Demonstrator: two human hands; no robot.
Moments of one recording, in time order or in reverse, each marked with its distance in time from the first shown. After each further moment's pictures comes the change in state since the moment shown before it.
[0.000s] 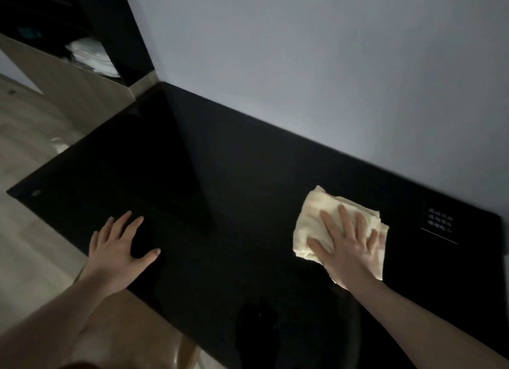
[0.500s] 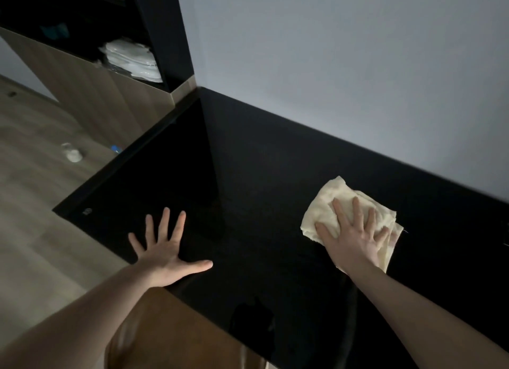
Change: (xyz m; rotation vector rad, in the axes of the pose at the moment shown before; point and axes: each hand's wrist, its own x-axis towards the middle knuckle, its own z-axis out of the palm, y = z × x) left_hand 0.090 -0.080 -0.028 0.070 -0.456 0.025; right_hand 0.047 -0.195 0.005 0.064 0.012 0.204
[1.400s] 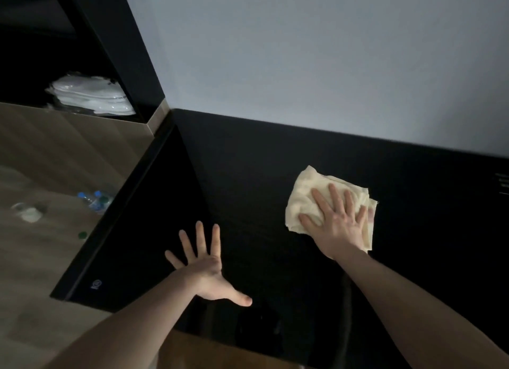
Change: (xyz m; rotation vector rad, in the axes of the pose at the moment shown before) left_hand 0.051 0.013 -0.069 0.275 -0.324 0.210; right_hand 0.002 -0.113 0.009 0.109 0.093 0.085
